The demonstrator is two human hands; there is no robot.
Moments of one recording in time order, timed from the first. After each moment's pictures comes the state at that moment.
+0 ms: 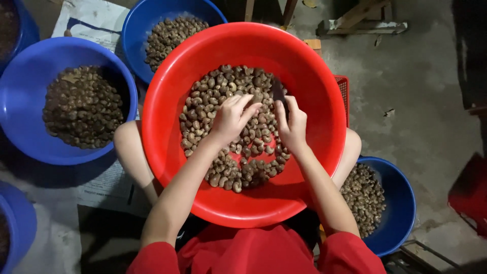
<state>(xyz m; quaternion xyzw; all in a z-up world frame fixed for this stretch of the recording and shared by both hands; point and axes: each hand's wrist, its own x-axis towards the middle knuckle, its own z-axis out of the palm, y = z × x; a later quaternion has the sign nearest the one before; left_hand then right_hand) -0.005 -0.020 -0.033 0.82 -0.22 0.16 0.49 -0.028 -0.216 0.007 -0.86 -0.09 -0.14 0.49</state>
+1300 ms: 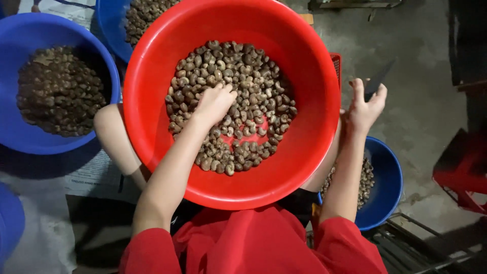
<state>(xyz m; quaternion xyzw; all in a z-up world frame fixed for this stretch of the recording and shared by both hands) -0.003 -0.009 -0.122 0.95 -0.29 0.01 0.08 -0.033 -0.386 0.002 -0.73 0.15 -0.29 0.60</state>
